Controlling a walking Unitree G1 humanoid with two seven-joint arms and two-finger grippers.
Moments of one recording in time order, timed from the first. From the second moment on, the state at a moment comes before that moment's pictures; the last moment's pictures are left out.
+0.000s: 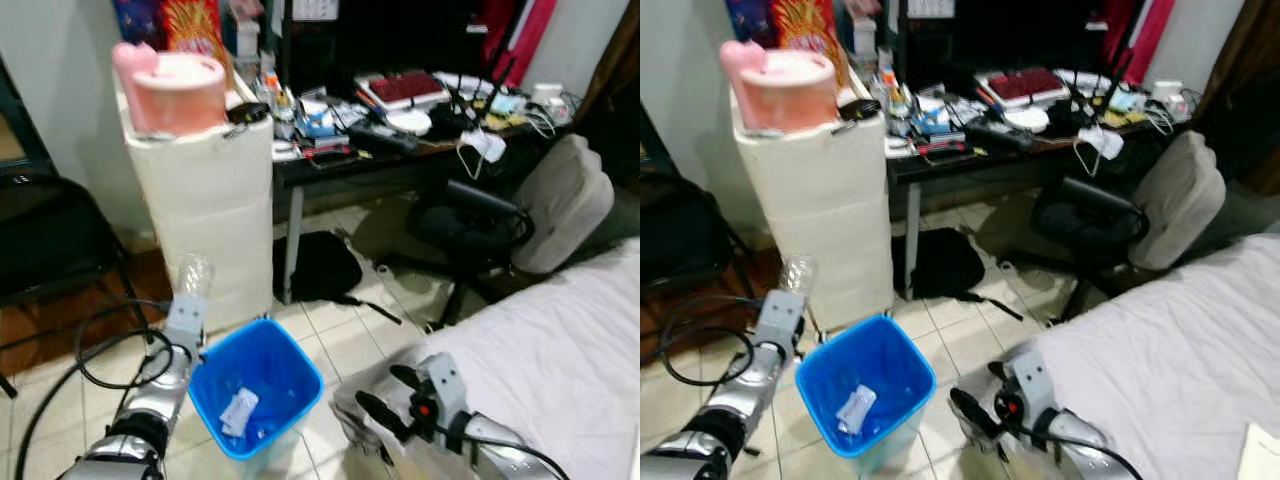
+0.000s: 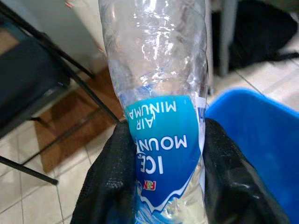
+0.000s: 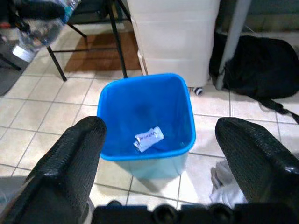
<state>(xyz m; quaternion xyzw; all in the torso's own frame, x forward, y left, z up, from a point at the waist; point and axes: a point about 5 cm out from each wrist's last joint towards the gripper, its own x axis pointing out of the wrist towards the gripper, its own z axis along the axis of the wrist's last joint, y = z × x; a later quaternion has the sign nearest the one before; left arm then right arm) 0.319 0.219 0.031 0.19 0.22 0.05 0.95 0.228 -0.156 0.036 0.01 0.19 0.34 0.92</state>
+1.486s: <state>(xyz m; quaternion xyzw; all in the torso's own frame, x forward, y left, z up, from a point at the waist) 0.328 0.180 0.053 0.15 0.08 -0.07 0.98 0.183 -0.154 0.076 0.04 0.18 0.32 0.93</state>
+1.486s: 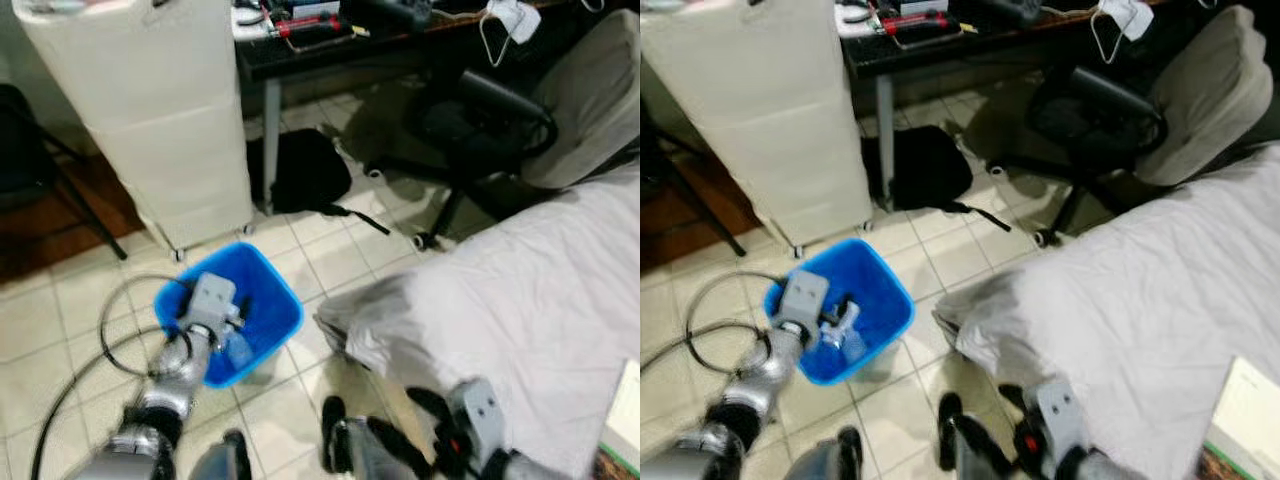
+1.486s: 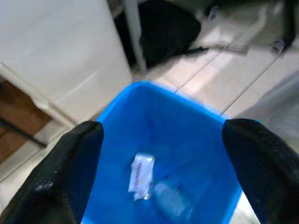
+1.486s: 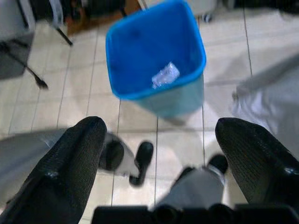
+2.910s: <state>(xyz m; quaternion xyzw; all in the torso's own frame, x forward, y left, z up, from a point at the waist) 0.244 0.143 0.079 0.04 0.04 -0.03 1.00 0.245 -0.157 0.057 0.09 0.11 0.23 0.96</state>
